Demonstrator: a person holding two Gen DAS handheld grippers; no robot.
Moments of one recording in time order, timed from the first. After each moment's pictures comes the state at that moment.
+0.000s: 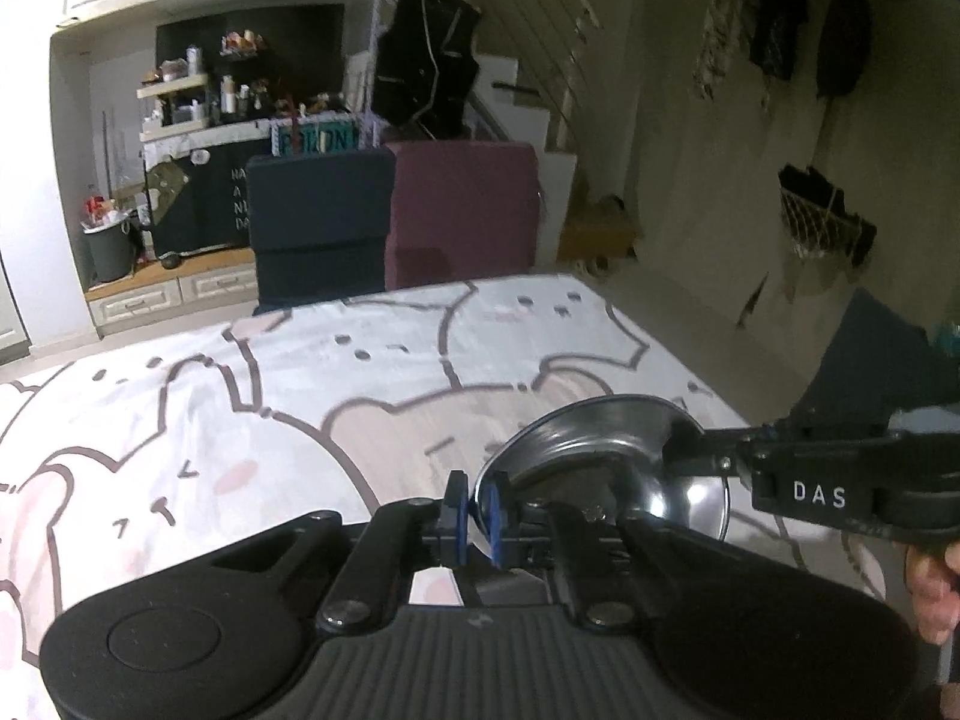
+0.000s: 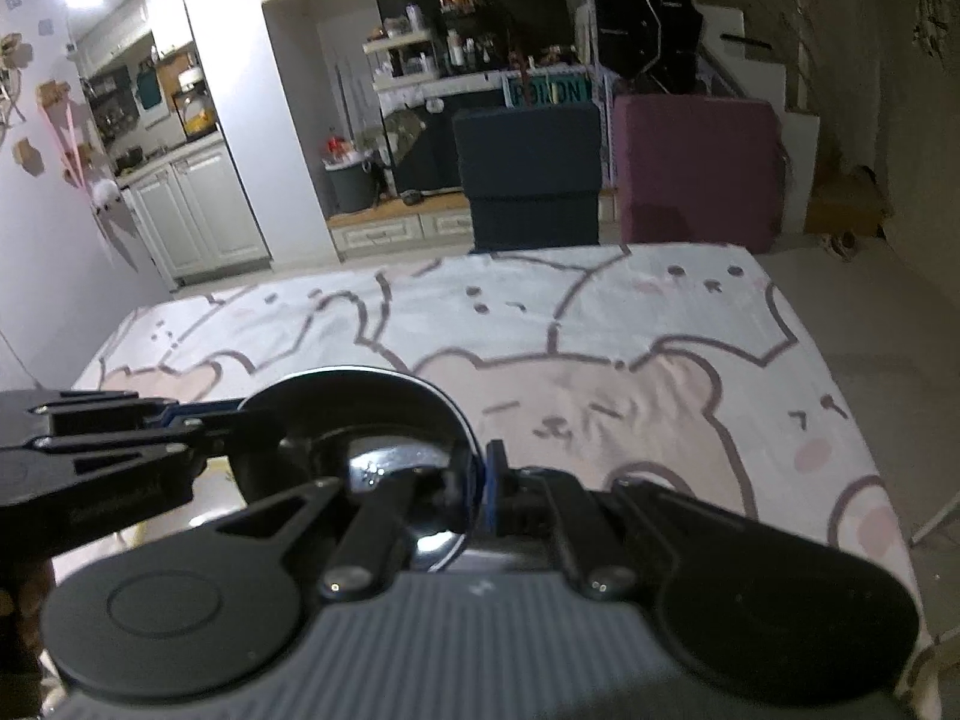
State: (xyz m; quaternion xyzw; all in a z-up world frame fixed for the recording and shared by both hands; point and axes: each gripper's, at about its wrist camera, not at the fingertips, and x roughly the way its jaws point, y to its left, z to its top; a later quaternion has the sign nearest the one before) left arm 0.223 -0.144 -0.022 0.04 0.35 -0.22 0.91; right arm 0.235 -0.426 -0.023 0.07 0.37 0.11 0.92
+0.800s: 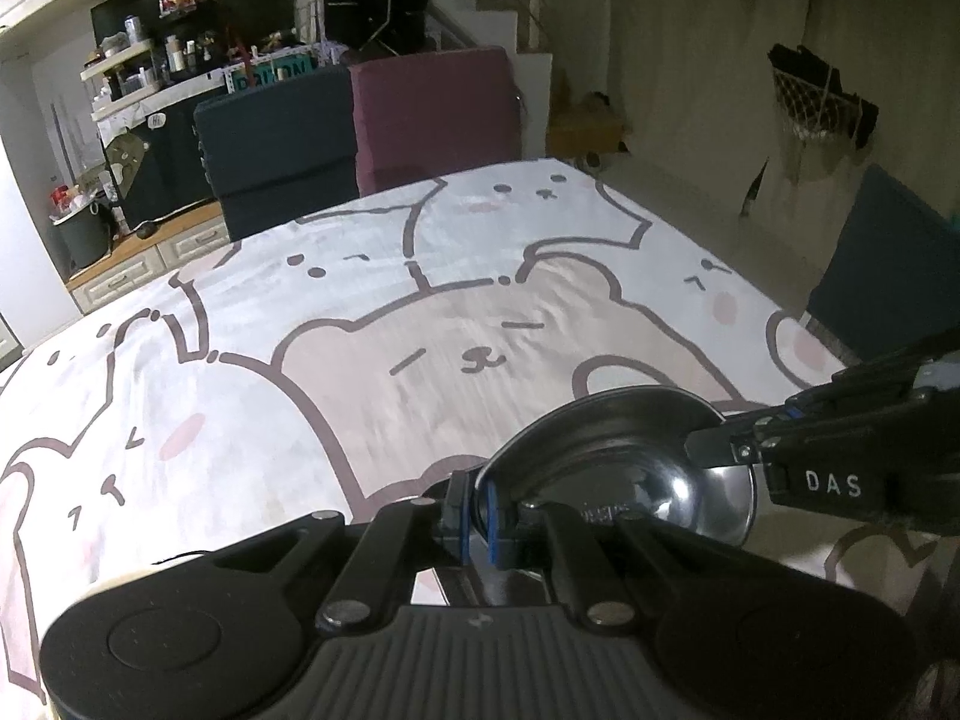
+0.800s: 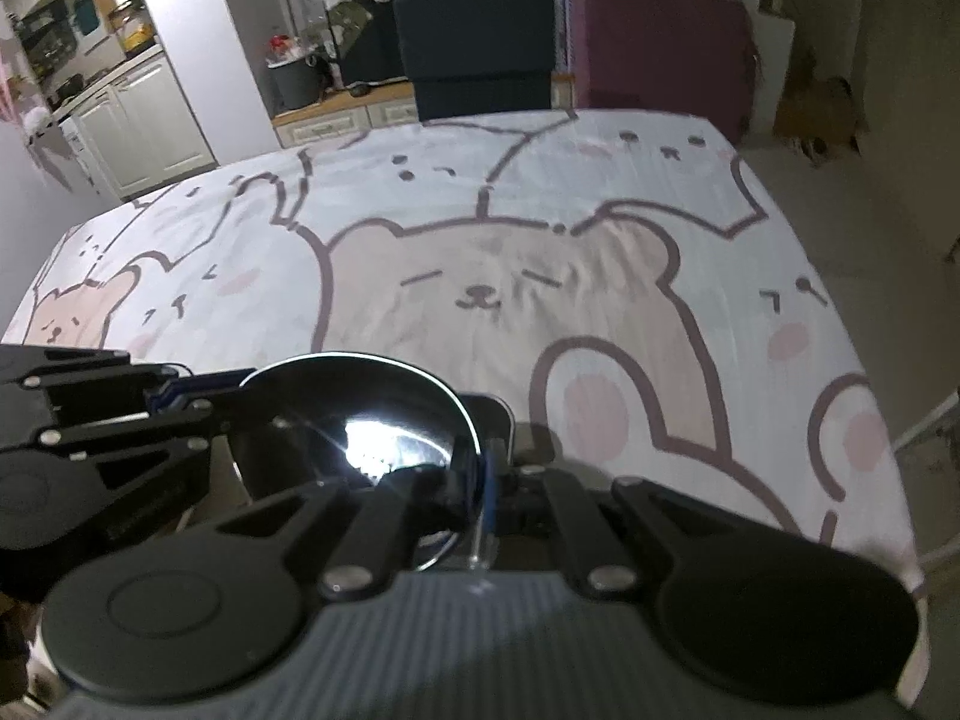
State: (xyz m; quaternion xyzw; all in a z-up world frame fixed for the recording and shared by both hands) left arm 0.249 -0.190 -0.082 0.12 0.41 -0.22 0.88; right arm 0.253 -0.447 -0.084 0.06 0.48 0.07 0.87
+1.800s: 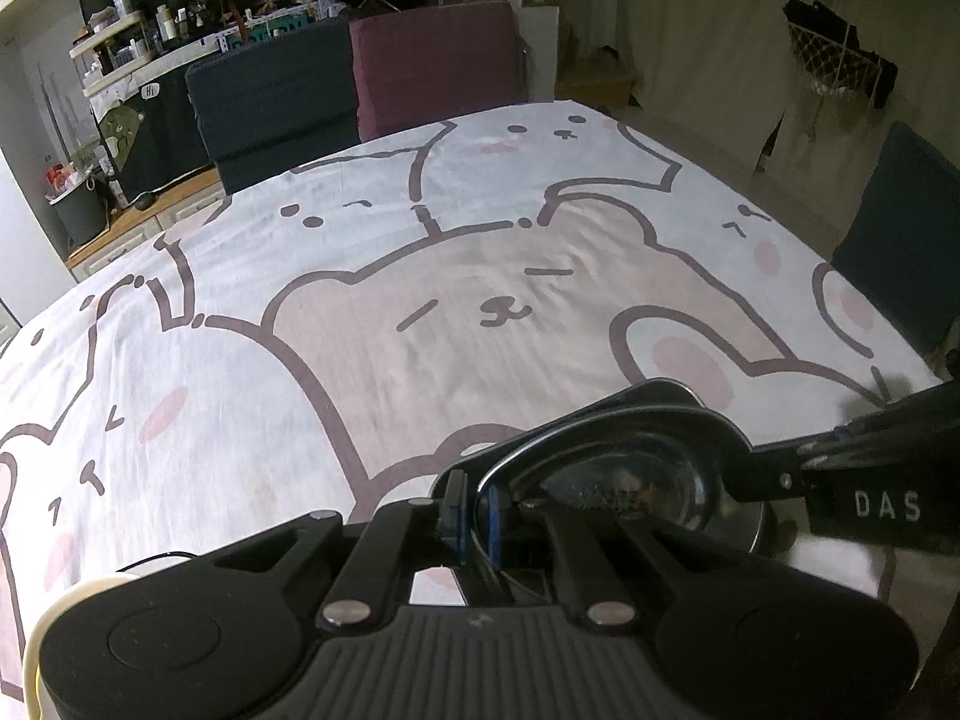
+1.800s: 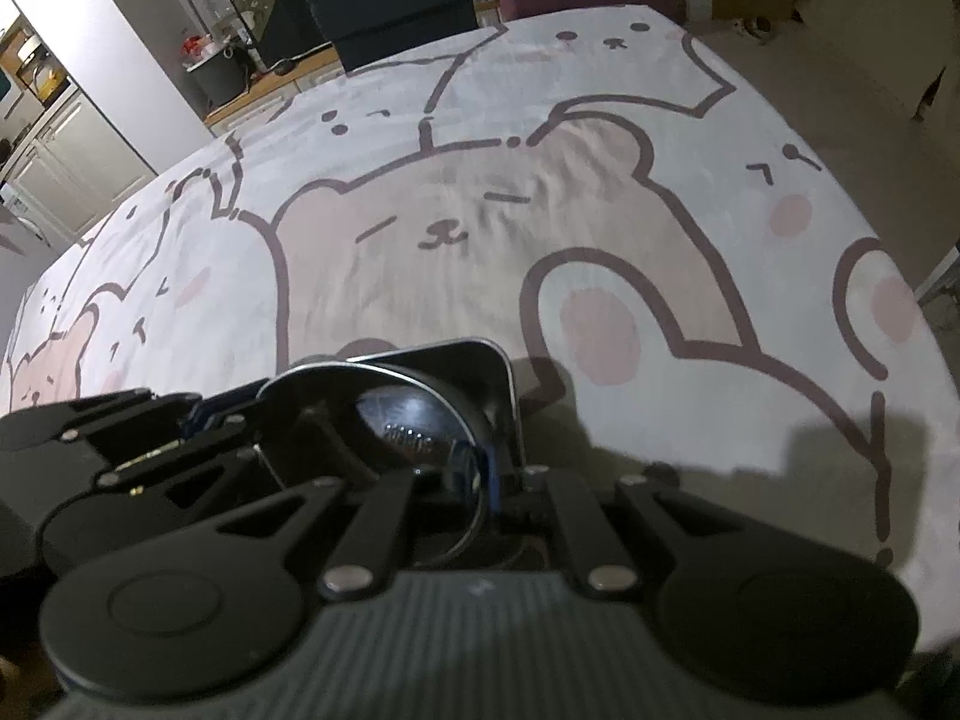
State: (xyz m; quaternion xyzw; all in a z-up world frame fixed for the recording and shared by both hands) left arm 0.276 -0.197 -0.119 0.14 0.45 -0.21 0.86; right arm 0.271 -0.445 -0.115 0.15 0.54 0.02 0.83
